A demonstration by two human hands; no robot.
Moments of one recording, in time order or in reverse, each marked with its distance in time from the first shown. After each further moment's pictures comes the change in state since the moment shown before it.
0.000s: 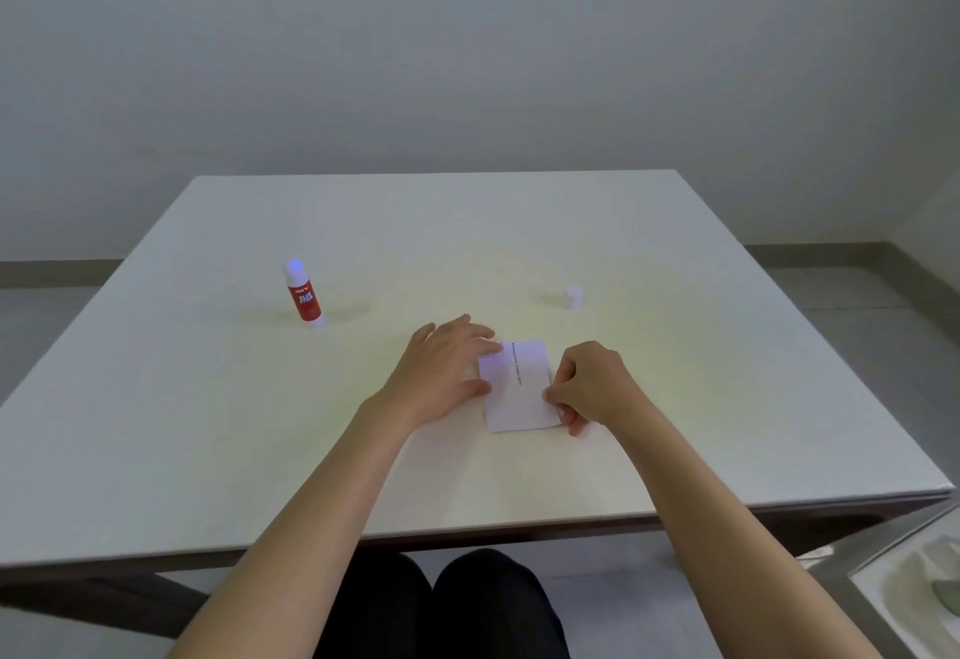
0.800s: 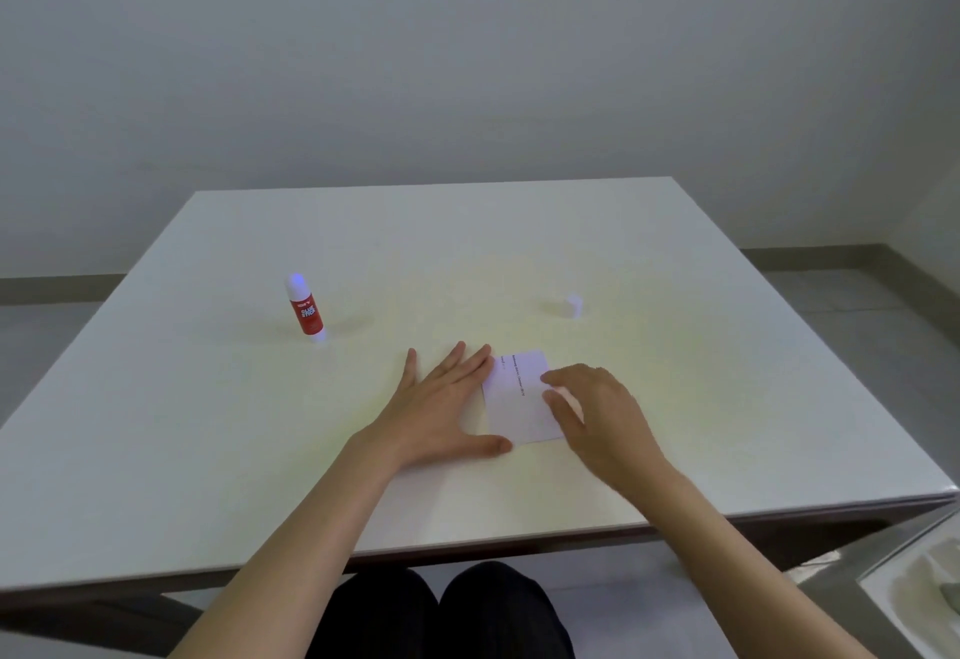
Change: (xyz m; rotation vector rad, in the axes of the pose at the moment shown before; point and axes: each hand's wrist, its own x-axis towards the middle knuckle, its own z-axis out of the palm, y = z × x) left_hand -0.020 -0.010 0.015 0.063 -0.185 0.026; right_hand -0.026 0.024 0.022 -0.248 0.313 -0.415
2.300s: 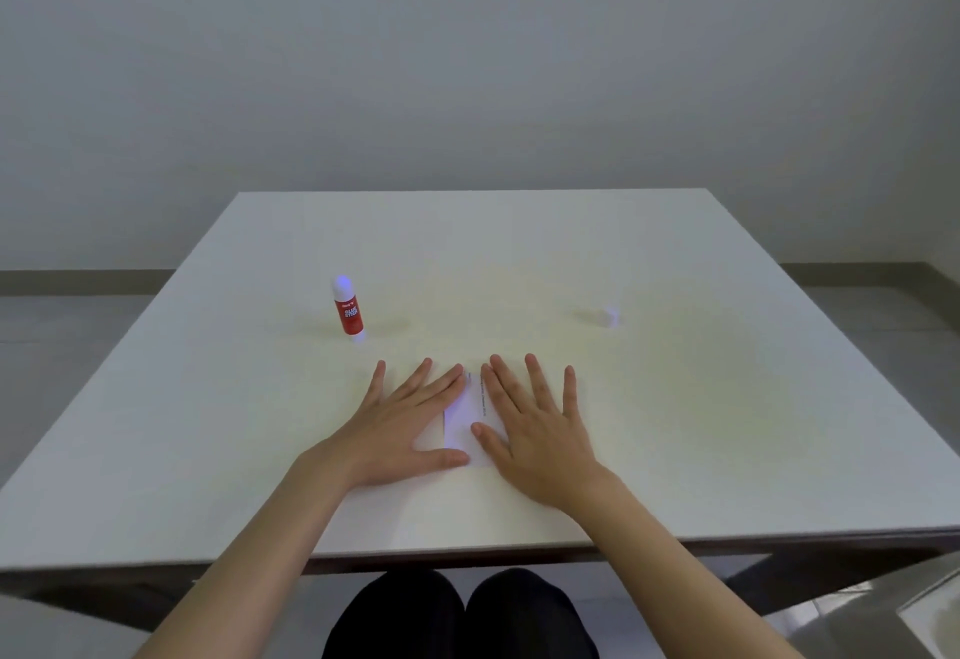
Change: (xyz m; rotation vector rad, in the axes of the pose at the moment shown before) left_hand -0.054 -0.055 -0.012 0.028 -0.057 -0.013; right_hand 0.015 -0.056 0.061 -0.314 -0.225 -0.211
